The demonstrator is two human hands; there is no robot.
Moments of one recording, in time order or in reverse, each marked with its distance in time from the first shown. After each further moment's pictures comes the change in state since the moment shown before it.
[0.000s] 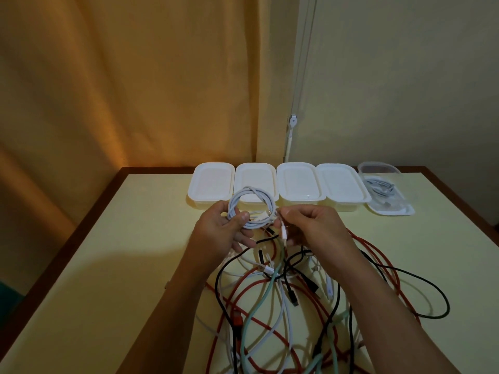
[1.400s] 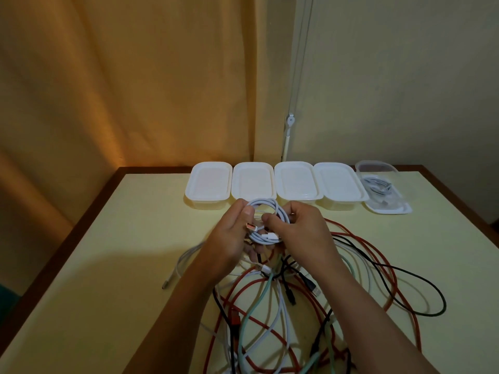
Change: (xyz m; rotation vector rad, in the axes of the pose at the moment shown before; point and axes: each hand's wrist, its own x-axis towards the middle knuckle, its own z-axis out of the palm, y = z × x) left_hand -0.013 0.008 0.020 -0.036 -0.175 0.094; right_hand -0.004 0.003 0.020 -0.366 0.155 -0.141
